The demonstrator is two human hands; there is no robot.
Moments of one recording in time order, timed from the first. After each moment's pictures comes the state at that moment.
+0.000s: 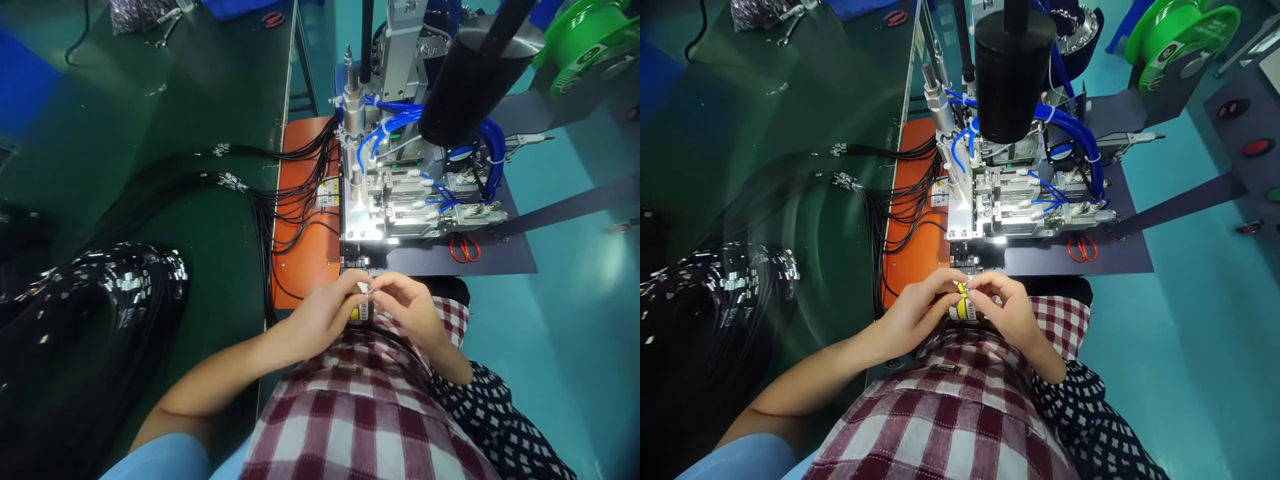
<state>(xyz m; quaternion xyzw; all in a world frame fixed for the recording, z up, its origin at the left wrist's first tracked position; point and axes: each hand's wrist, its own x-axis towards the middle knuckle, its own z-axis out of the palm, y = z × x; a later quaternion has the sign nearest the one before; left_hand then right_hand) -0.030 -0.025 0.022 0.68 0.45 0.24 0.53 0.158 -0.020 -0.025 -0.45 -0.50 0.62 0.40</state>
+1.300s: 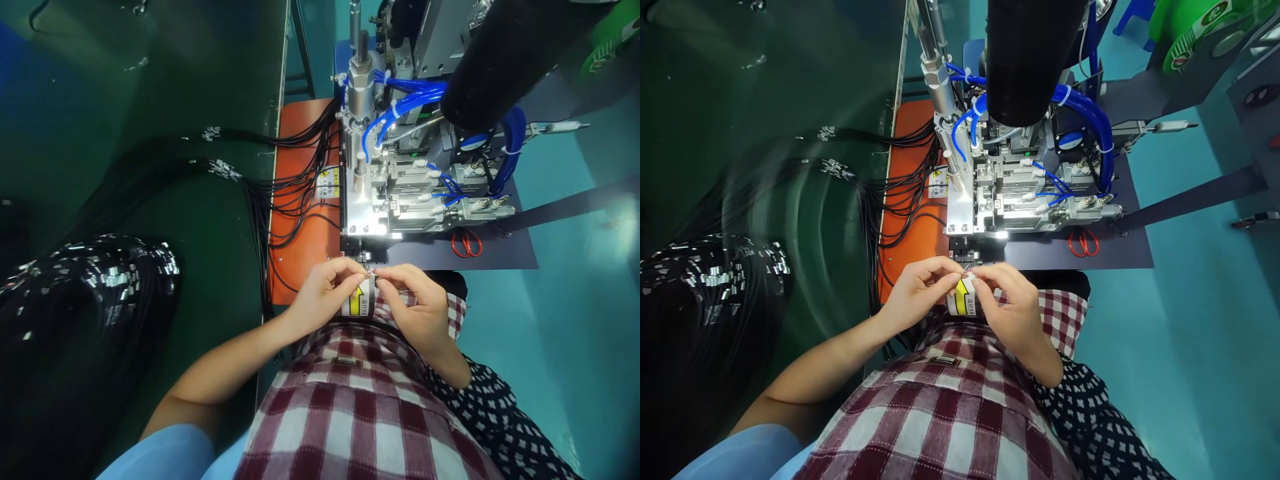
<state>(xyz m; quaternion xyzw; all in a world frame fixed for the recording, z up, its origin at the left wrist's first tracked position) -0.023 -0.009 0.005 0.51 0.51 0.34 0.61 0.155 -0.022 -0.013 -0.52 -0.64 0.38 0.42</state>
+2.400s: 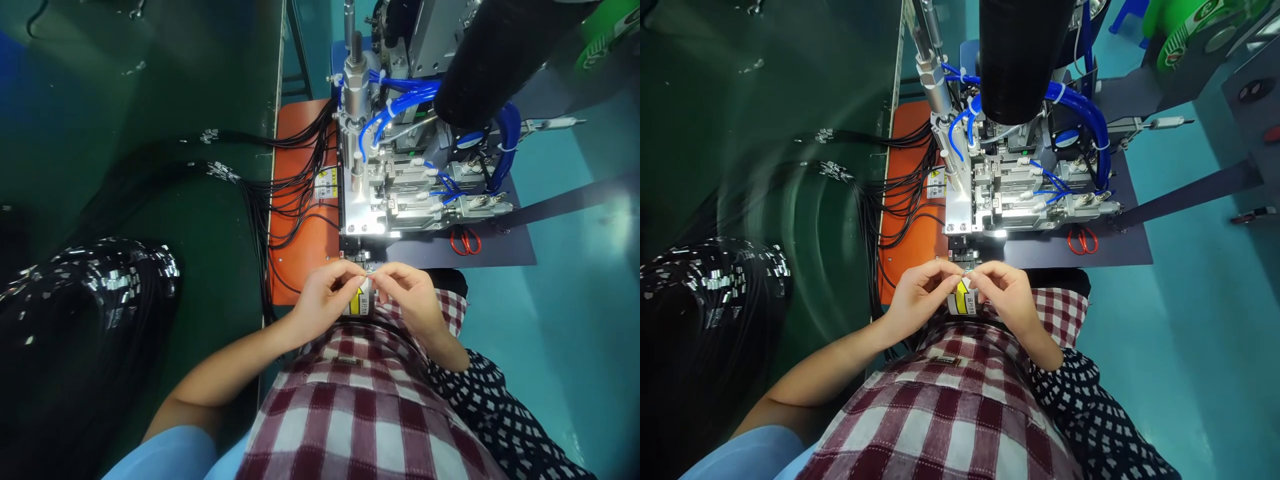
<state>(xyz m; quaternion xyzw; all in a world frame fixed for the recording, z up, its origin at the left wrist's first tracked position) -0.025 -0.019 -0.006 0.59 0.50 0.36 0.52 0.152 -0.010 -0.025 -0.48 -0.46 0.62 0.41</state>
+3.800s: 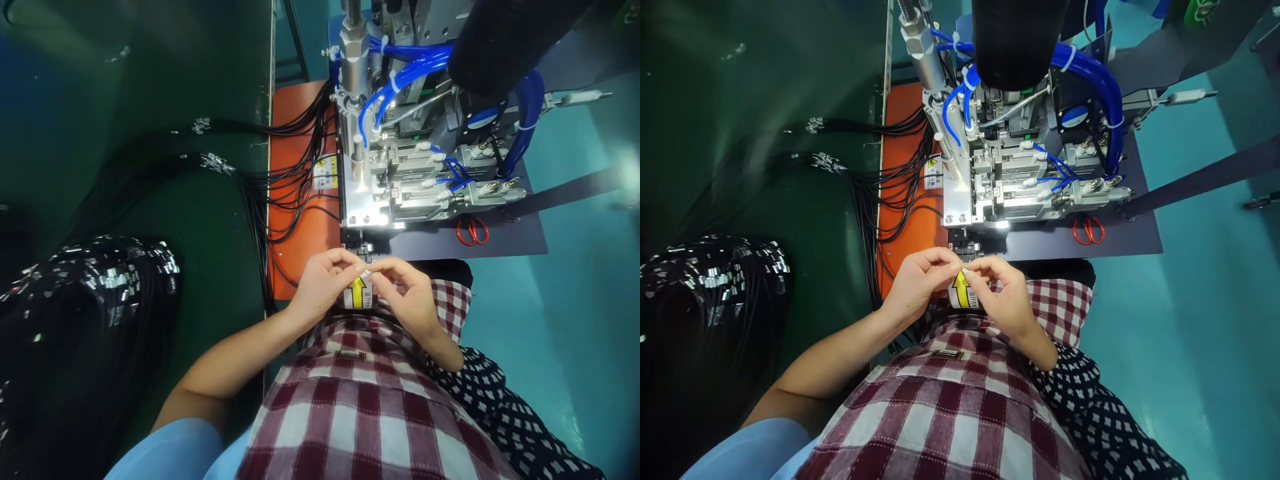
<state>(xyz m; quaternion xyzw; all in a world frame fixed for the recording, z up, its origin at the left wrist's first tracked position) -0.017 -0.009 -0.005 0.33 0.53 0.38 0.68 0.141 -0.023 -0.030 -0.51 -0.54 0.52 0.41</state>
